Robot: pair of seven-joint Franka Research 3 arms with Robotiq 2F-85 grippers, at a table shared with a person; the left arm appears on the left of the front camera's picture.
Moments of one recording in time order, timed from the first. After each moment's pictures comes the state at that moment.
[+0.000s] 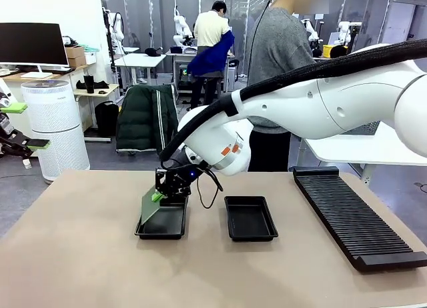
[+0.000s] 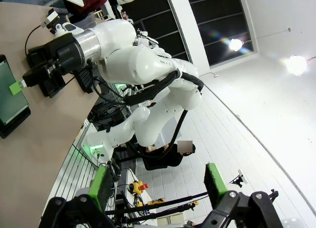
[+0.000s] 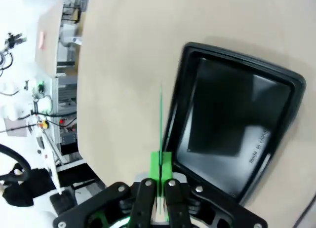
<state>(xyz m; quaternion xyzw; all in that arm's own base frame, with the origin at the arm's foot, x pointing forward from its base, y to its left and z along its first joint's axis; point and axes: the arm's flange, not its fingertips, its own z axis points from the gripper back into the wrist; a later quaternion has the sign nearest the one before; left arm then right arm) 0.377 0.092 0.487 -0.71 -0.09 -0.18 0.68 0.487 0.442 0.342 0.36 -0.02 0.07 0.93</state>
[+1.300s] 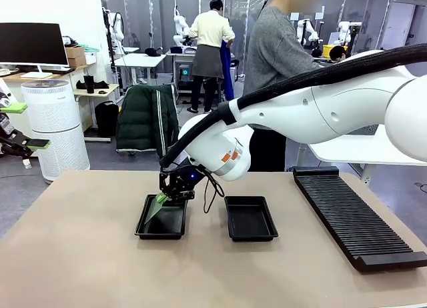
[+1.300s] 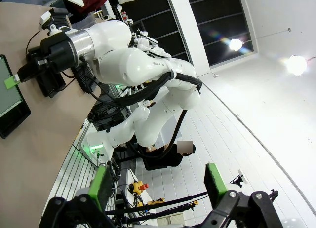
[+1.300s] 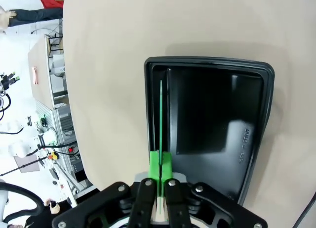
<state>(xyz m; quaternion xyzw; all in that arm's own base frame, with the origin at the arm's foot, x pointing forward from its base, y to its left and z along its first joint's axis) 0.377 0.092 0.487 -0.71 -0.09 -0.18 0.68 0.496 0.440 0.326 0.35 -0.01 -0.03 0.94</state>
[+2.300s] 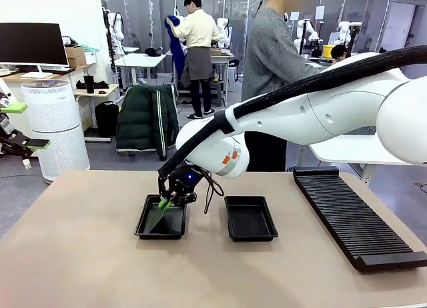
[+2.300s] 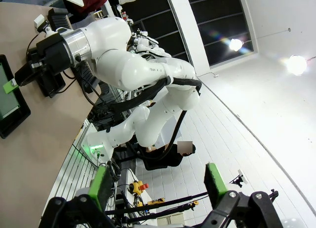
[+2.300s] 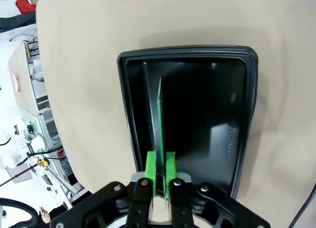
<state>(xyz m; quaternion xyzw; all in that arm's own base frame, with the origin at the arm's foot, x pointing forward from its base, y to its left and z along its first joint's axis) 0.377 0.092 0.487 -0.71 -0.09 -0.18 0.68 0.498 0.447 0.324 0.30 0.02 -0.06 0.95</state>
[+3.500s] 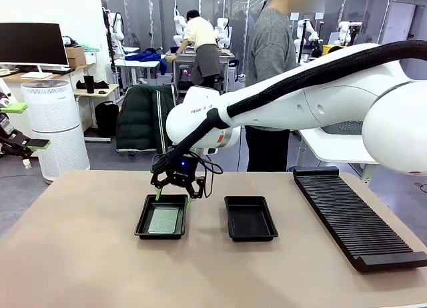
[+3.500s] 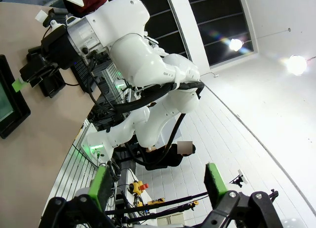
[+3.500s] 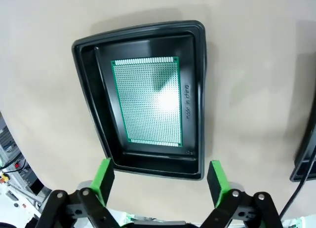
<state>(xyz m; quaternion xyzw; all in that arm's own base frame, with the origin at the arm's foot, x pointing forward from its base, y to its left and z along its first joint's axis) 0.377 0.092 0.487 -0.71 -0.09 -0.18 0.68 0.501 0.469 0.365 0.12 0.07 -0.06 0.99</state>
